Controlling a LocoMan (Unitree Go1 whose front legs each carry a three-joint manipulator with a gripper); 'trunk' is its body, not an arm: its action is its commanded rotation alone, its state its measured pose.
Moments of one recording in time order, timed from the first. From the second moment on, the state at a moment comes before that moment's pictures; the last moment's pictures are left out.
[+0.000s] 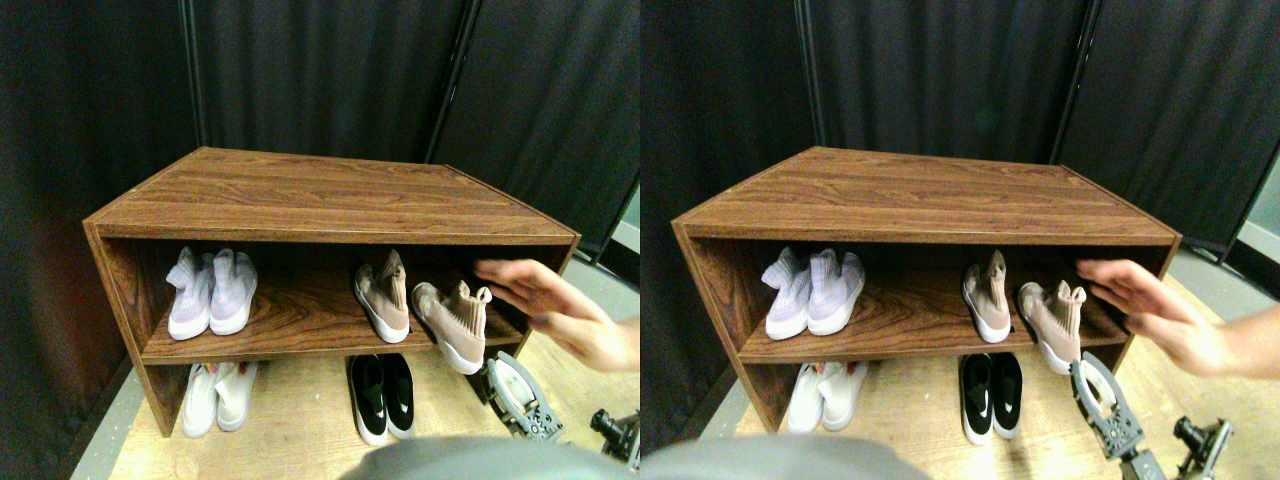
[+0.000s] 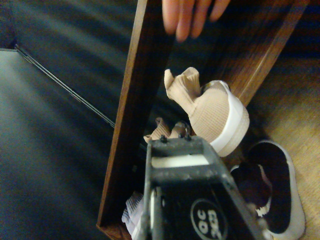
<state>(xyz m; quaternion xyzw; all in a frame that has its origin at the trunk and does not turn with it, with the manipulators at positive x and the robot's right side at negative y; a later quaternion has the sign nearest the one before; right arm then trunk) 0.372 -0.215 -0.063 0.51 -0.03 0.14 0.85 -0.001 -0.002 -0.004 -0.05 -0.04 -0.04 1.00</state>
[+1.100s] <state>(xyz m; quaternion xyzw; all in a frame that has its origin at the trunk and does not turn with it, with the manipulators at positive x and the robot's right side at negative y) 0.356 -0.217 -0.058 0.53 -0.04 0.11 0.84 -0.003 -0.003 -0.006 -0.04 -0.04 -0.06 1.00</state>
